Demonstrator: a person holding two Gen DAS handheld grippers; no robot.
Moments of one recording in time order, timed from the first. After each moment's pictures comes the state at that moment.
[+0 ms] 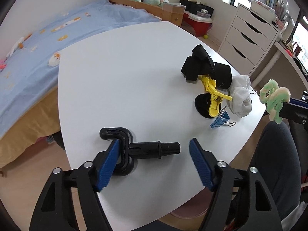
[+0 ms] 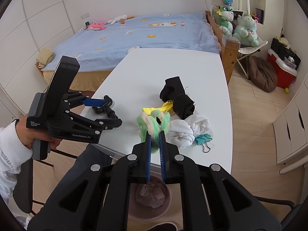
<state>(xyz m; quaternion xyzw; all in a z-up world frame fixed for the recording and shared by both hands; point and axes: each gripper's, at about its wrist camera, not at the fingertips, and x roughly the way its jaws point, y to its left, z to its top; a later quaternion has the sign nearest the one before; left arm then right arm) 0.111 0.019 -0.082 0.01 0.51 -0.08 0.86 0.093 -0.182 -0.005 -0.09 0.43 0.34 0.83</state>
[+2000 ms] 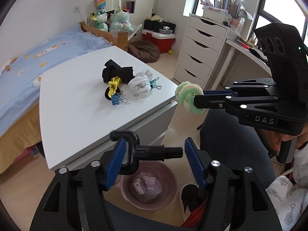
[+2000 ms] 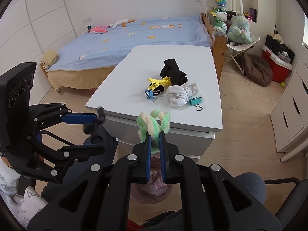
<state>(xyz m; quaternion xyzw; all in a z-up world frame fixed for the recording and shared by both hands) -0.014 -0.072 -0.033 0.01 0.42 -0.18 0.89 0.019 -0.240 0.001 -0.07 0.42 0.34 0.84</state>
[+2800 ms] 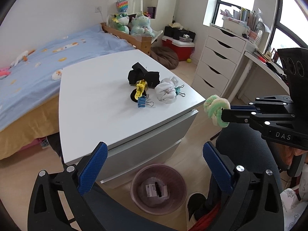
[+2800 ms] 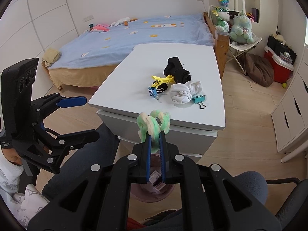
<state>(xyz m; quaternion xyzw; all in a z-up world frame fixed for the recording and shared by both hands) -0.015 -0.048 -0.032 -0.02 0.40 -0.11 0.91 0.015 -0.235 -0.002 -0.07 0.42 0.35 0.83</state>
